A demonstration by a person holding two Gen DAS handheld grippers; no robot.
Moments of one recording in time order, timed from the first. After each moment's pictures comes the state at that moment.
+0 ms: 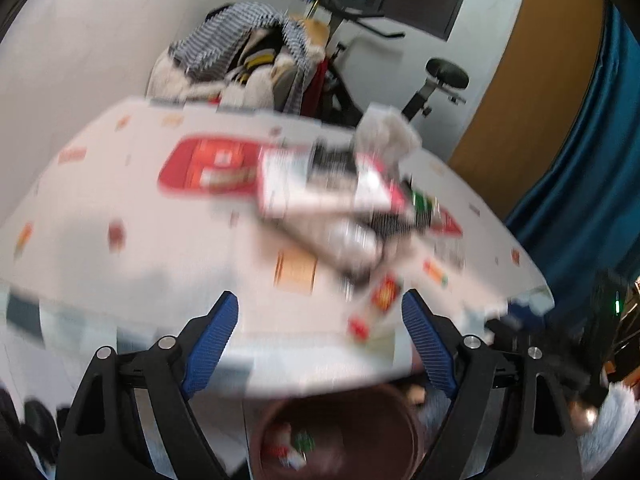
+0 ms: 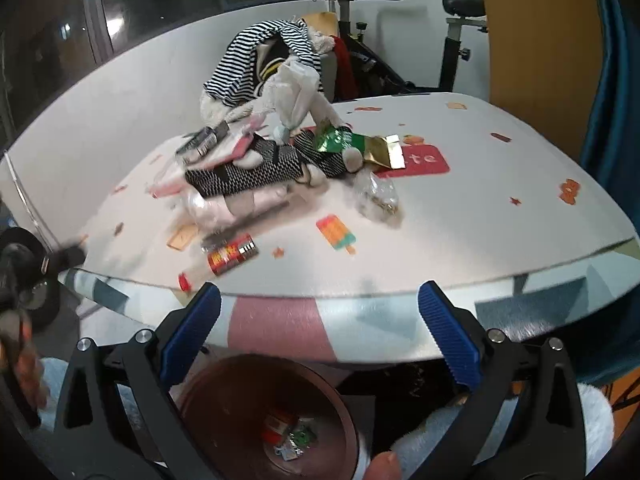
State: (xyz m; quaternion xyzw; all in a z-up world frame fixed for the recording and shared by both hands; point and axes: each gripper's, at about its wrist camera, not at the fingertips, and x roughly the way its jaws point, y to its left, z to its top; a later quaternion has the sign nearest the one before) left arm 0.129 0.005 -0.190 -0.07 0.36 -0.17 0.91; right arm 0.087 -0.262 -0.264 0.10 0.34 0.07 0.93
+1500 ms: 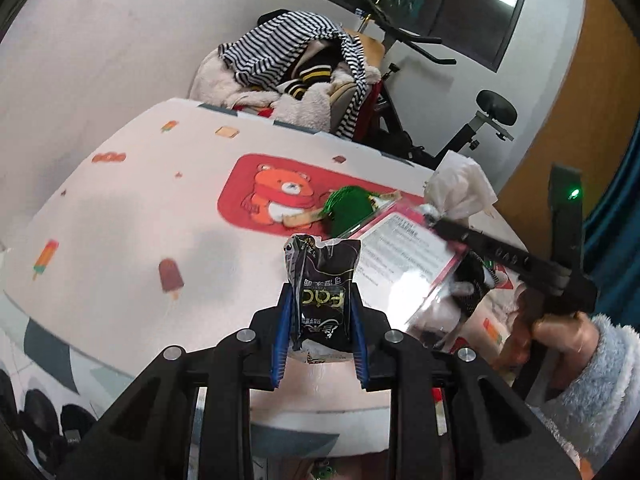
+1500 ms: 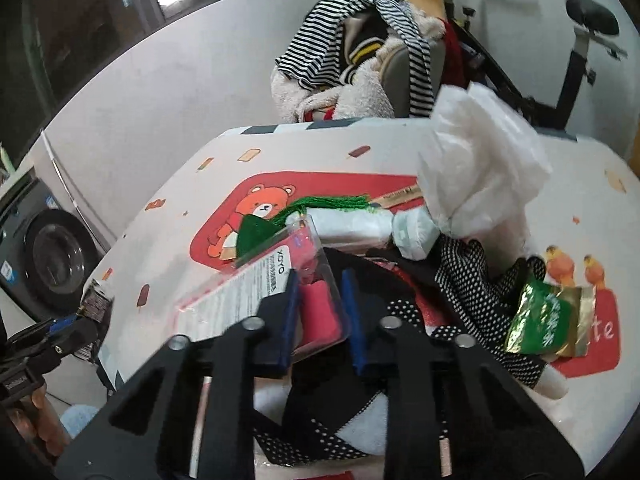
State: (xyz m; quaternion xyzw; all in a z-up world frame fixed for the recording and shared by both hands) left arm 0.172 0.072 -0.200 -0.12 0.36 -0.10 0.92; right arm 0.288 -0.165 -0.233 0.06 0.36 0.21 0.91
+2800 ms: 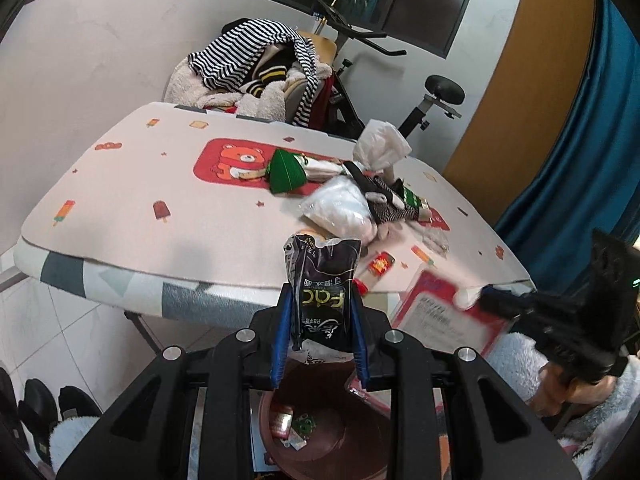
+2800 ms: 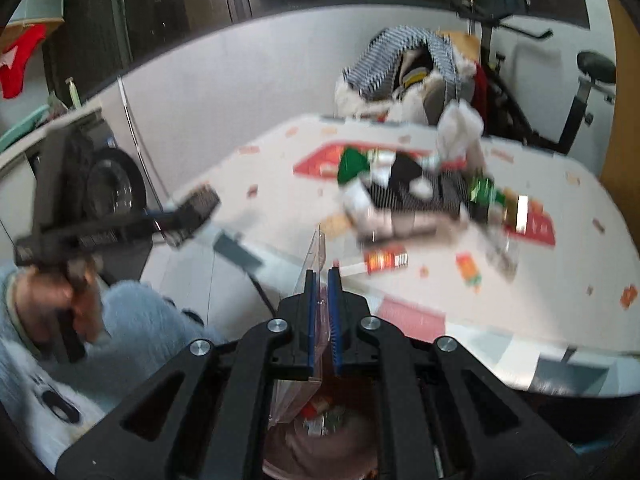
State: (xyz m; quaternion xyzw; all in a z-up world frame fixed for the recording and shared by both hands) left arm 0.038 0.044 -0.181 -0.09 0.35 -0.16 0.92; right arm 0.047 -0.198 -0.223 0.00 0.35 0.27 0.90
